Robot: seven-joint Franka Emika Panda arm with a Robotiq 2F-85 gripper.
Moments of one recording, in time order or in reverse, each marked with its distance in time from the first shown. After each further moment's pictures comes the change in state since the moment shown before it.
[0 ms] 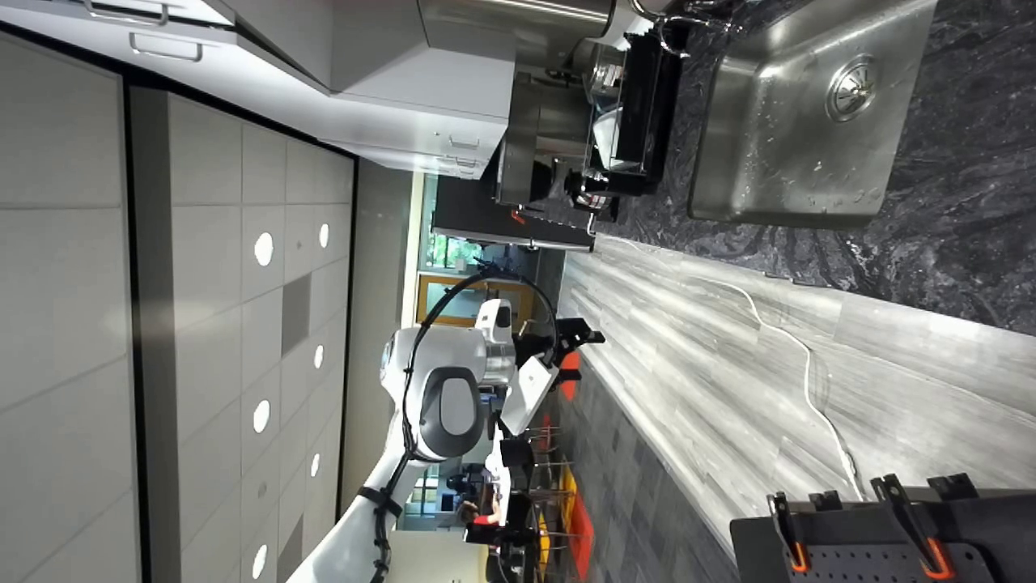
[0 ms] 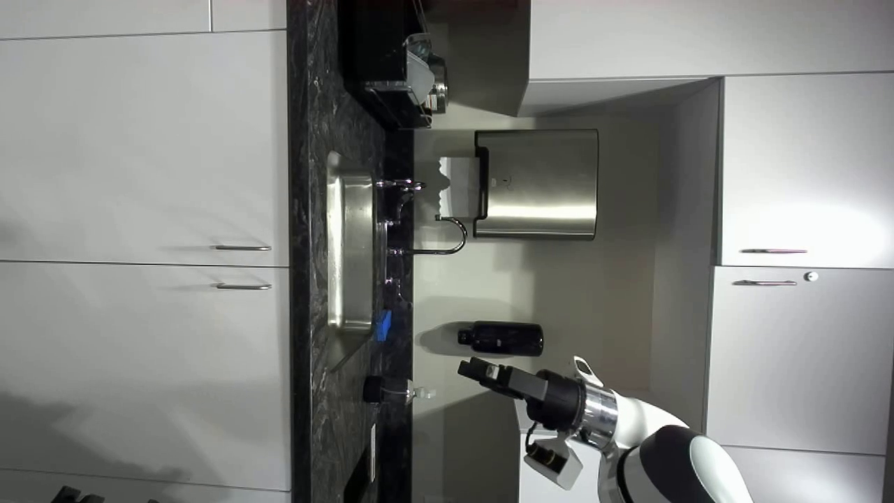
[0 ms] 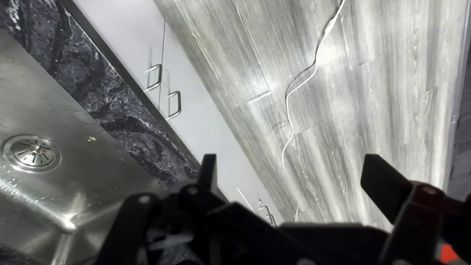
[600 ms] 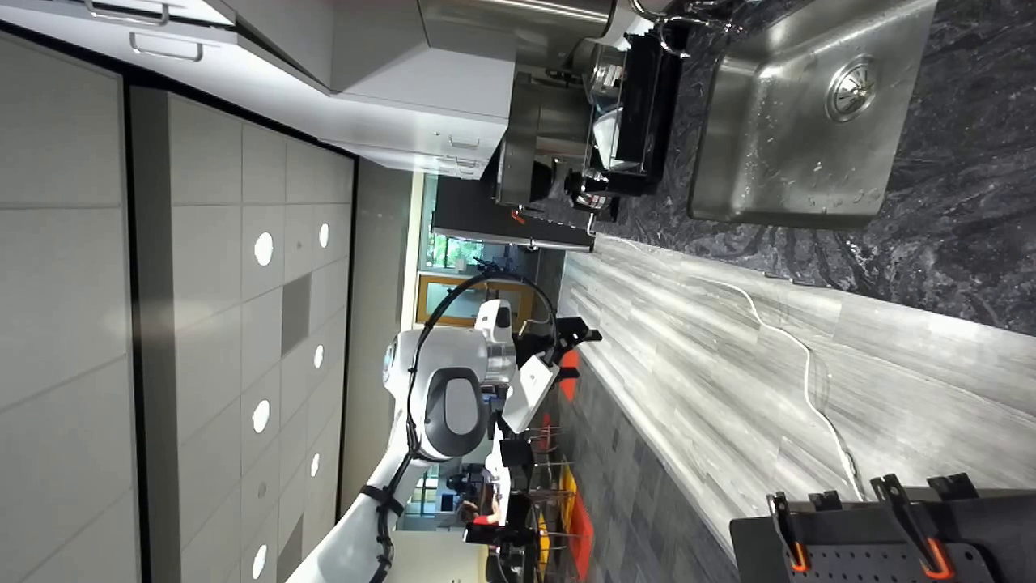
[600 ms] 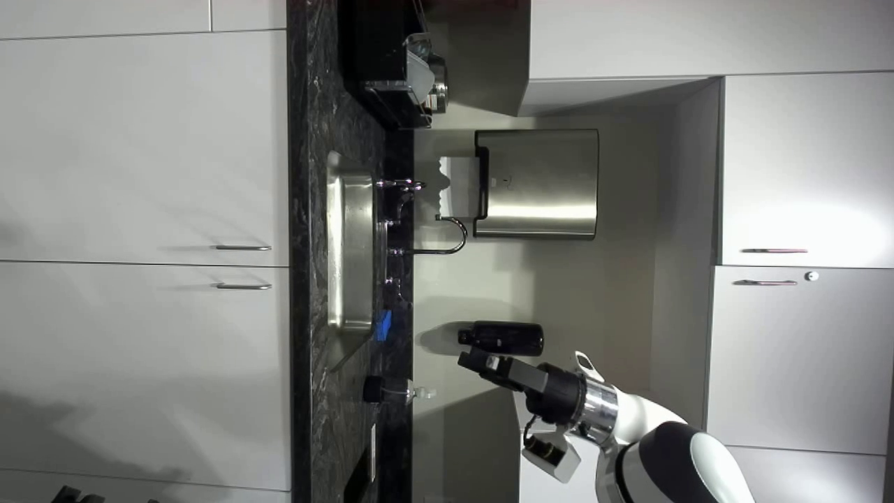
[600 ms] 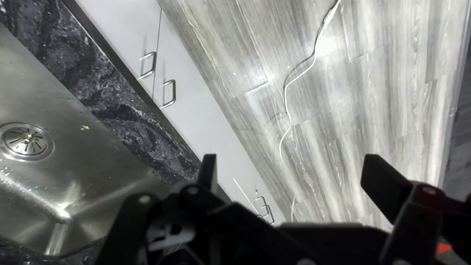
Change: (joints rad) arm 0.025 0.011 0.005 -0.006 0.025 0.051 0.000
